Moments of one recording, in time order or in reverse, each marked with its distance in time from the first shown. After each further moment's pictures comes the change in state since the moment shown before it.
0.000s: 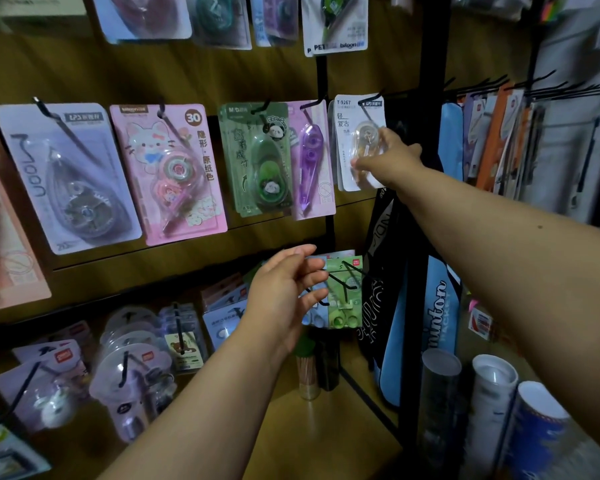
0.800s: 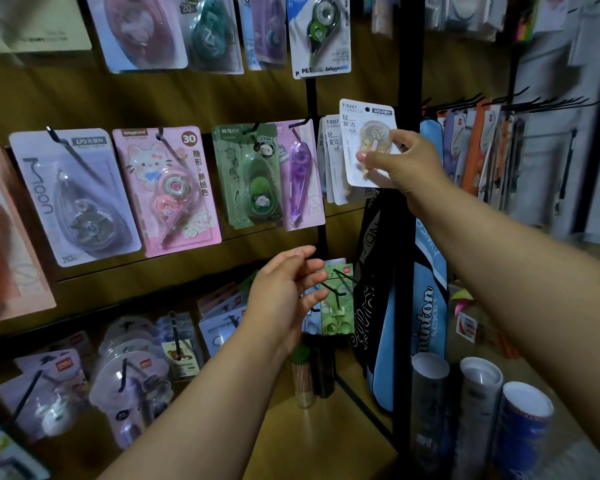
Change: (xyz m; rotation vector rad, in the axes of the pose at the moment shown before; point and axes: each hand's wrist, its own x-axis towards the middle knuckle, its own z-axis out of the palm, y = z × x) left_hand -0.018 0.011 0.018 -0.005 -0.033 0.025; right_hand -0.030 -0.001 -0.038 0.571 0.005 -0.132
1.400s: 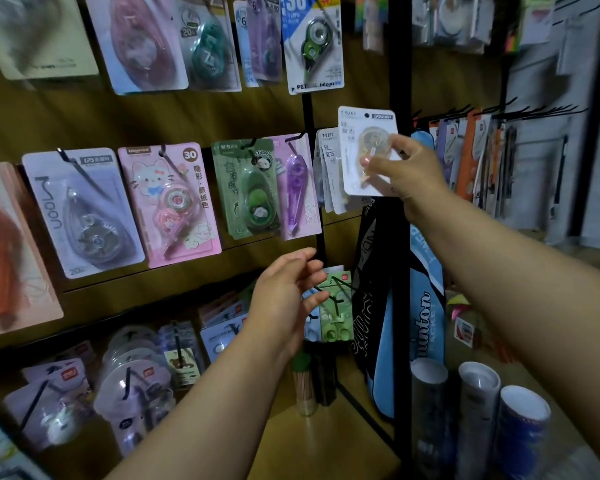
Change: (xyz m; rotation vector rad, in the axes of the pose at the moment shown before) left_hand -0.005 0.006 0.008 0.015 -0.003 0.015; right_hand -0.026 -0.022 -0.004 0.089 0.036 0.000
